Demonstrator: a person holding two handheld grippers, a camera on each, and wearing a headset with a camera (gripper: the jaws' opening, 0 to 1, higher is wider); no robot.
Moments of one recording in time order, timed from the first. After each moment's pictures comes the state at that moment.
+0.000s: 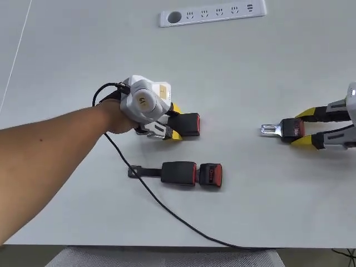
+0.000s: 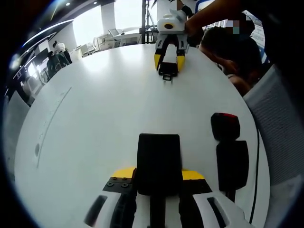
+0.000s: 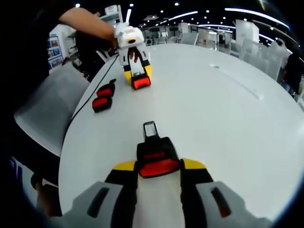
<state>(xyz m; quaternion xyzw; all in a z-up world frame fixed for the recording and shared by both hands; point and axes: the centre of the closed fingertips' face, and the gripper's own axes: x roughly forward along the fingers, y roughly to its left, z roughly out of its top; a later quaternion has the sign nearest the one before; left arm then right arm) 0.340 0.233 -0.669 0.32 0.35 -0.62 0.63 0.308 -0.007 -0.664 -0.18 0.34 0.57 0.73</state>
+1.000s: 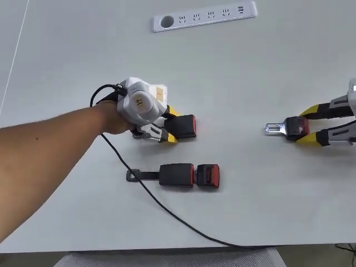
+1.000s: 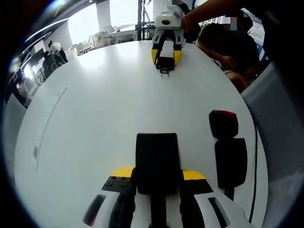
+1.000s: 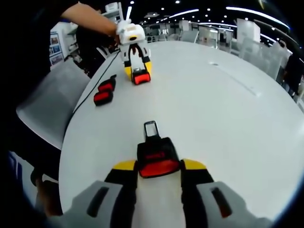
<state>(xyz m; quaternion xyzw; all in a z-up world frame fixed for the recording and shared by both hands) 0.337 0.234 -0.668 0.33 0.36 -0.62 0.61 0.310 -0.015 -0.667 -0.20 0.35 0.57 0.72</state>
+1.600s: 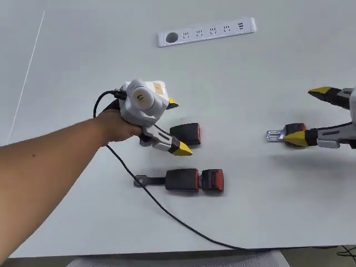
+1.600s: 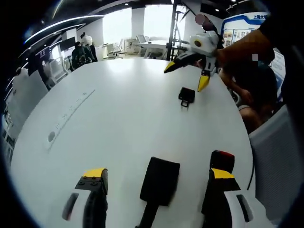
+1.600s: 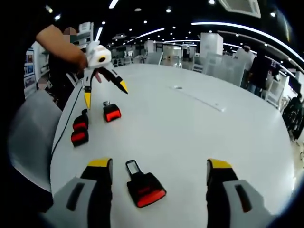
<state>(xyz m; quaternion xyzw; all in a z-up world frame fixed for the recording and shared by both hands) 0.352 0.219 -0.611 0.20 0.35 -0.54 0.74 0.350 0.000 -0.608 -0.13 0.26 0.42 0.86</state>
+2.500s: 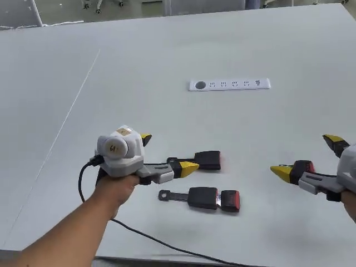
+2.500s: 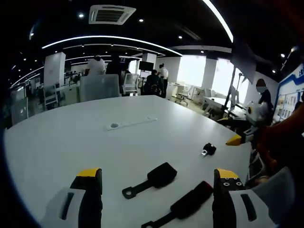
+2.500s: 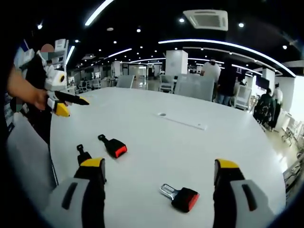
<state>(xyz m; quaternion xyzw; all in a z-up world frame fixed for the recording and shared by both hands) 0.289 0.320 -0.525 0.00 0.24 -0.32 0.91 0.293 0.055 -0.540 -0.08 0.19 0.29 0.93</state>
